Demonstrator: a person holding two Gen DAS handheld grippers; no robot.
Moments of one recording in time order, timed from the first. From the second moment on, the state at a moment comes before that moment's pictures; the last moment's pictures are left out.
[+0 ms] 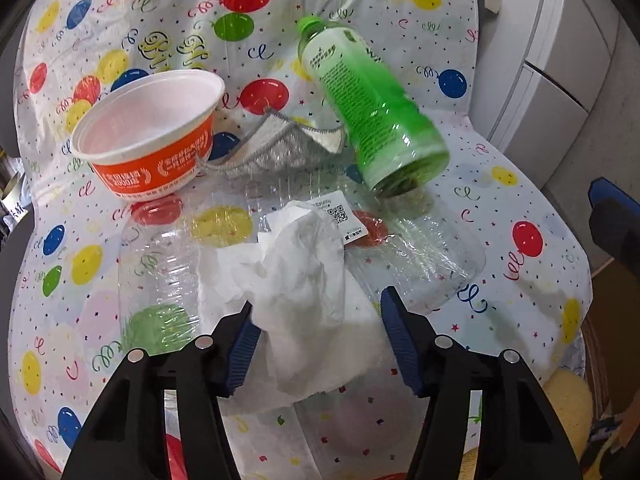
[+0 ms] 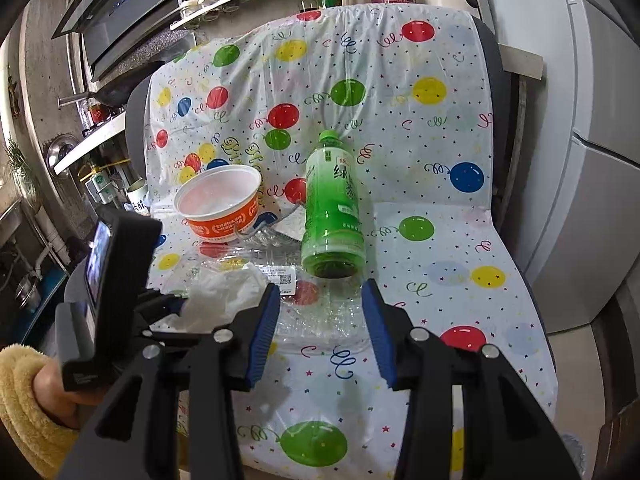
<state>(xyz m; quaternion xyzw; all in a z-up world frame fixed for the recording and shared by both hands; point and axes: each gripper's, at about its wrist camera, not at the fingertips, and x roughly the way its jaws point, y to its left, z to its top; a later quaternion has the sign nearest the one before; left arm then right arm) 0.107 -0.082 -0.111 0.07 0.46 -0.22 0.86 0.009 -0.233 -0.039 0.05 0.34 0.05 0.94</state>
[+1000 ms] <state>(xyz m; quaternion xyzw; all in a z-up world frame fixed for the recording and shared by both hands) 0.126 0.012 -0.043 -0.02 0.38 -0.18 0.91 0.134 -0.205 -0.062 0.00 0.37 0.01 0.93</state>
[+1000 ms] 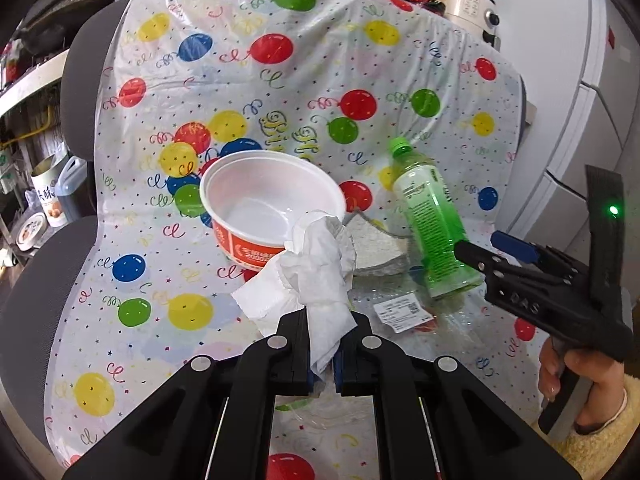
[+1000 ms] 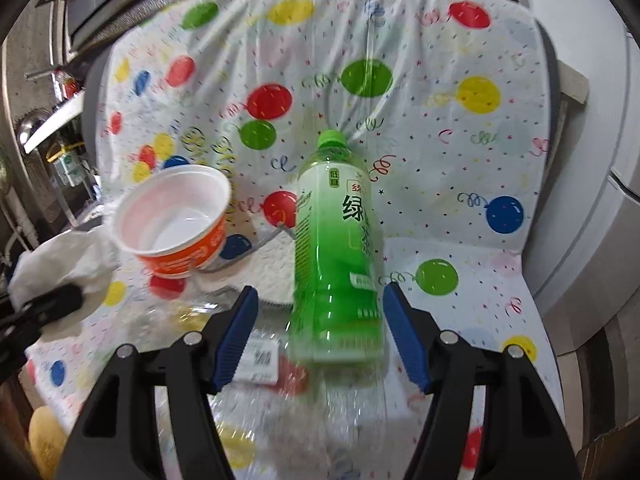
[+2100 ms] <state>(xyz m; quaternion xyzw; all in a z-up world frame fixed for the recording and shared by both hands) 0.075 -0.040 -0.030 -0.01 0.37 -0.24 0.90 0.021 -0.251 -0.003 0.04 0.31 -0.02 0.95</state>
